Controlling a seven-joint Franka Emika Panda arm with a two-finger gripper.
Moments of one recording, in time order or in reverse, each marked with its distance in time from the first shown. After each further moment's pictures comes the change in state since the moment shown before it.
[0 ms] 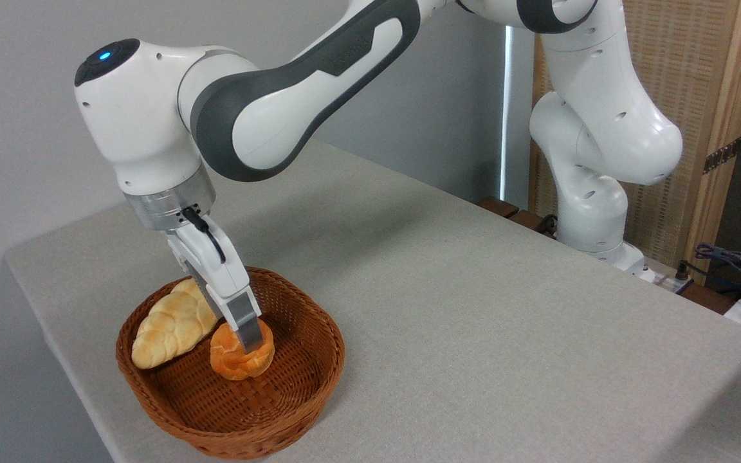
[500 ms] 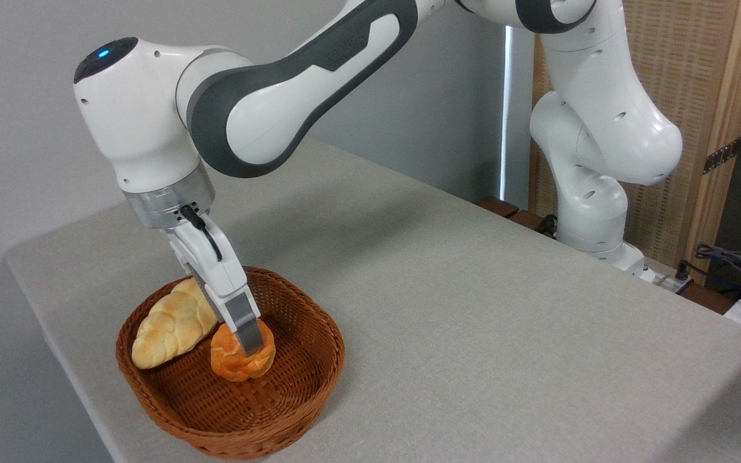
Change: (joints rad) arm -0.003 0.000 -0.003 0.001 0.040 0.000 0.005
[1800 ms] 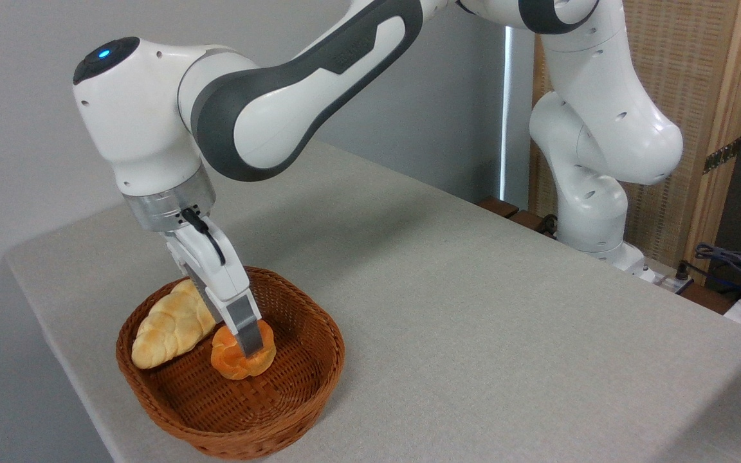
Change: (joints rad) arm 0.013 0.004 0.005 0.008 -0.030 0.000 0.002
